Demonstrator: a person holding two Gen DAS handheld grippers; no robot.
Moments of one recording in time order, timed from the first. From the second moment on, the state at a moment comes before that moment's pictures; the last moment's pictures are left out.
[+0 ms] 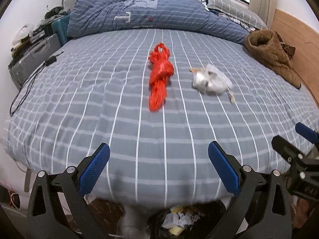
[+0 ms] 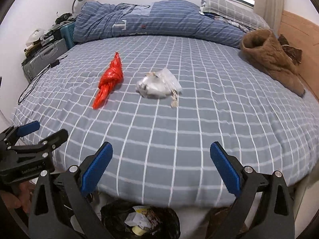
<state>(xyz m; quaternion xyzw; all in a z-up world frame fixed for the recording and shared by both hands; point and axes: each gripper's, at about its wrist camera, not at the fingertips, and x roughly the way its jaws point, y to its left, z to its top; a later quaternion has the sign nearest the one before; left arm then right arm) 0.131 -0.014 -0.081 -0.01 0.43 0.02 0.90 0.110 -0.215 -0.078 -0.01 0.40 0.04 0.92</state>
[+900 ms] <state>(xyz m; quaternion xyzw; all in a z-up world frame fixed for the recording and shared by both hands) 0.335 0.013 -0.143 -0.01 0.42 -0.02 0.91 0.317 -0.201 -0.160 0.02 0.42 0.08 0.90</state>
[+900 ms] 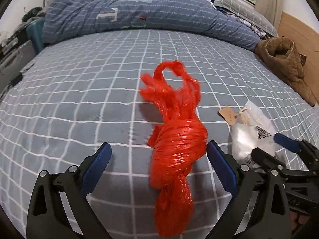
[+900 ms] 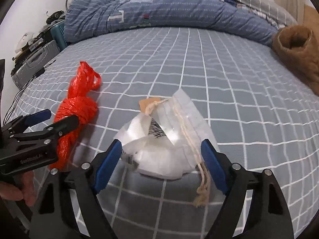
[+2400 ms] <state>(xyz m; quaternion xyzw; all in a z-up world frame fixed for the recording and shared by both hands) 0.271 -0.008 -0.135 0.00 0.43 -0.03 0.90 0.247 -0.209 -0.133 0.01 0.39 0.07 0.92</state>
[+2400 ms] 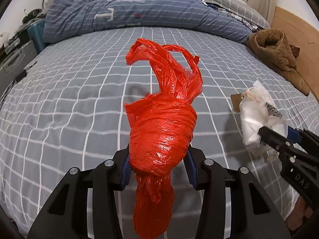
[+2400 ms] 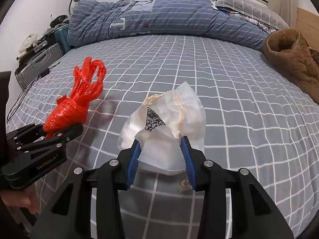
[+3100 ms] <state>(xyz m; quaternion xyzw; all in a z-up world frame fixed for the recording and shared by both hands) 0.157 -0.013 -0.123 -0.02 0.45 -0.04 0.89 0.139 -0.217 -0.114 0.00 0.40 0.06 0.91</state>
